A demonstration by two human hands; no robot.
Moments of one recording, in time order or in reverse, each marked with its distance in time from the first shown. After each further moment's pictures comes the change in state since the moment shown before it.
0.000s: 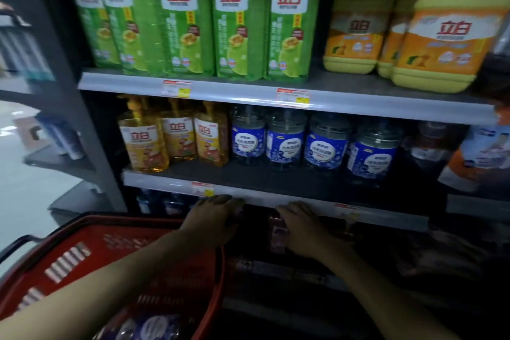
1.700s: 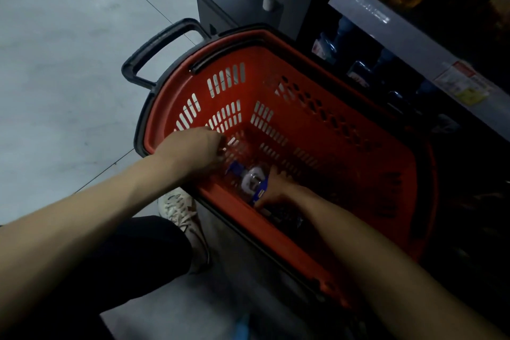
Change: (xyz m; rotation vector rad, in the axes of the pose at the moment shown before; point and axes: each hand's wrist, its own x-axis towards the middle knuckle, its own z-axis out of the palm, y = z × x) left_hand -0.232 -0.270 0.105 -0.158 -0.407 -0.706; right_hand 0.122 -0.296 0.364 -0.105 -0.874 -0.060
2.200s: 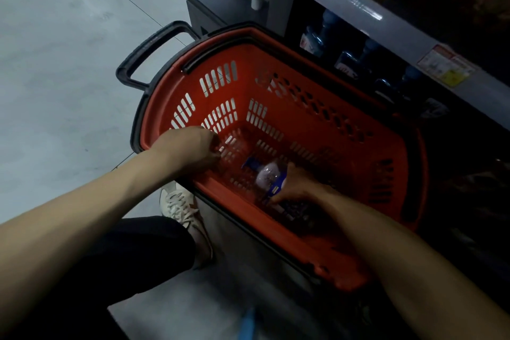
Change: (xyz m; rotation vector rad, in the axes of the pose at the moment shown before) left_hand 0.005 -0.003 0.004 0.030 -0.084 -0.011; right_hand -0.024 0.056 -0.006 0.245 0.126 -0.043
